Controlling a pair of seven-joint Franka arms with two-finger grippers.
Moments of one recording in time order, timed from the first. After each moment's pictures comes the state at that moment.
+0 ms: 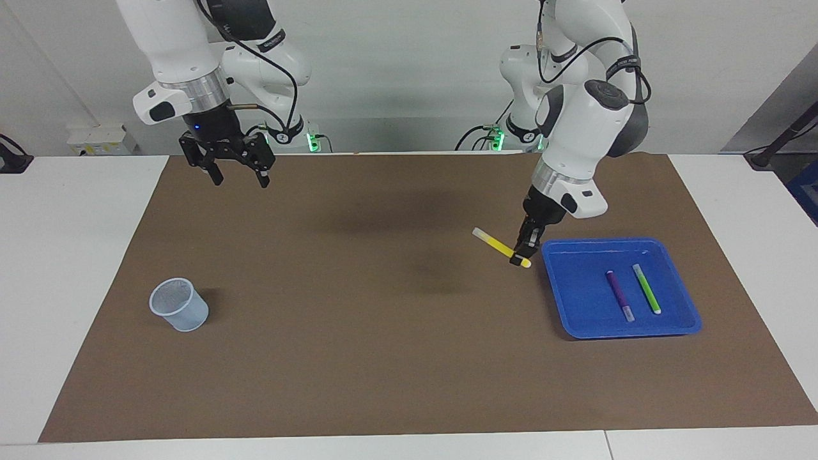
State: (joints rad) left arm -0.29 0.15 -0.01 -1.78 -0.18 2.20 -1.25; right arm -0.14 -0.10 0.22 -1.74 0.09 1.79 0.25
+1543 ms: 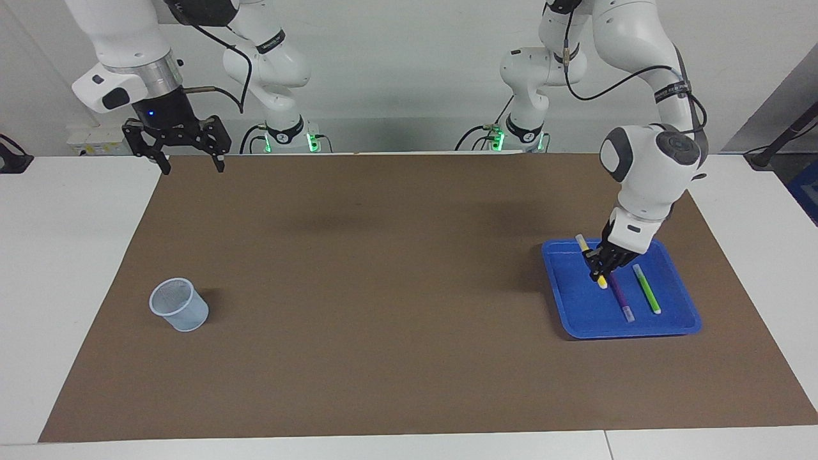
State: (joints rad) left arm -0.06 0.25 -0.01 -1.89 -0.02 2.31 -0.18; right arm -0.21 -0.06 0.21 -1.60 -0.02 1.62 -0.07
